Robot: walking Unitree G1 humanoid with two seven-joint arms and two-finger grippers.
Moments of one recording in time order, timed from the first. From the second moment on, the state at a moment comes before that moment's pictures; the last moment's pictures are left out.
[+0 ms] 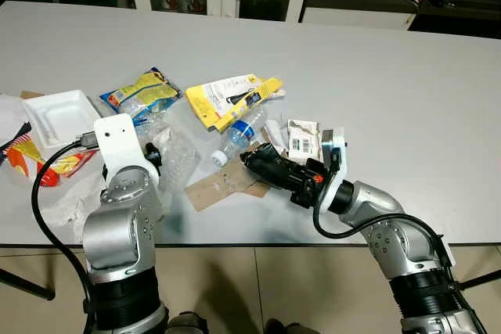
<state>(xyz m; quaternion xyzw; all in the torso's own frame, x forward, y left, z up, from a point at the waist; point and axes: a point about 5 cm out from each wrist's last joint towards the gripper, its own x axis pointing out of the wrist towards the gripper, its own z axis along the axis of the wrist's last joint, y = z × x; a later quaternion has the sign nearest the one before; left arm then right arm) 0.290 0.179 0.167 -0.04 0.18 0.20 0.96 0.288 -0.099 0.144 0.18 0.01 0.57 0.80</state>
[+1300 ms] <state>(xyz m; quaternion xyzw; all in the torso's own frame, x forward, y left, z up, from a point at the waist) 0.318 0.137 0.126 -0.03 0.21 0.11 0.97 0.280 -0.095 0.141 0.20 0.02 0.57 0.80</state>
